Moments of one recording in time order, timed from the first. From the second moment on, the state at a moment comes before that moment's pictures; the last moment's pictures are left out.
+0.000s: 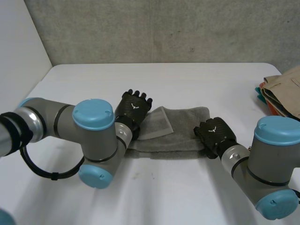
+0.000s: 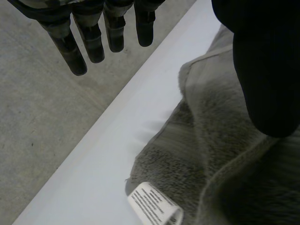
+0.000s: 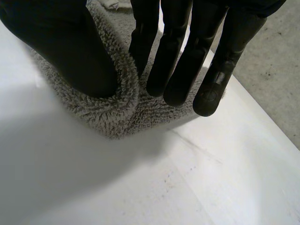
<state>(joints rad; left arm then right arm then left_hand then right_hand) 4.06 -2.33 -1.23 3.41 -1.65 3.66 1.97 -1.07 1.74 -0.32 1.43 2.57 0.19 0.21 0.21 0.20 0.05 0.92 1.18 1.18 1.19 0.97</state>
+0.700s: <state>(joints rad) 4.05 -2.13 -1.40 3.41 -1.69 3.64 1.90 -1.20 1.86 -0.24 1.44 2.39 0.19 0.21 0.21 0.20 0.05 0.92 1.18 1.18 1.19 0.98</state>
